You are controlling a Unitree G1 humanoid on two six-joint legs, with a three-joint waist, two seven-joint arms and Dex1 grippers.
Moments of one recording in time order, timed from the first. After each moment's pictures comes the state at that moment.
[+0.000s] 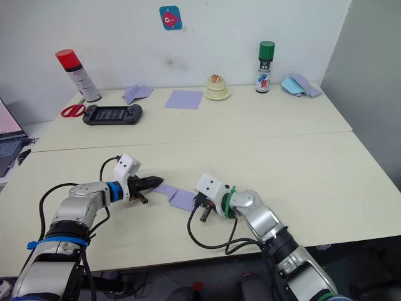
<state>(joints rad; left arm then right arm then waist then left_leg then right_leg) -0.54 0.62 0.03 0.69 -0.24 0.29 -0.97 -0.52 -0.13 0.49 0.20 -0.02 0.43 0.69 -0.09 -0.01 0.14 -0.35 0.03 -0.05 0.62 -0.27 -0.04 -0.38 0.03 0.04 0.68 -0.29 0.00</state>
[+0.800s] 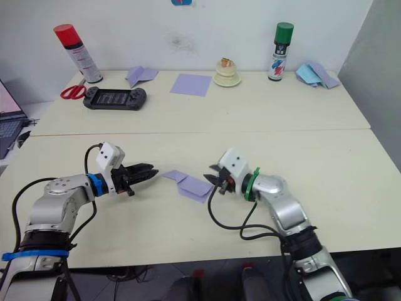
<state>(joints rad) -0.37 0.72 0.13 0.19 -0.36 0.42 -1.01 -0.47 -0.29 0.24 -0.17 0.15 0.48 0.74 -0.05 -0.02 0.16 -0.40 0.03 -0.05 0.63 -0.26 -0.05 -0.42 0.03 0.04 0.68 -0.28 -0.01</state>
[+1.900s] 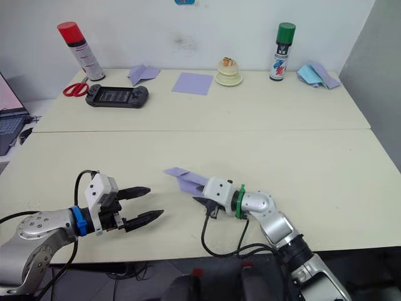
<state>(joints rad) 0.08 0.77 0.24 -0.38 -0.51 0.52 -0.93 -0.46 -0.20 0.41 0.13 -0.05 0.07 0.72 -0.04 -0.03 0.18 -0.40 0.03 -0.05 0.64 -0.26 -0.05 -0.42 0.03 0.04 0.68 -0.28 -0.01</state>
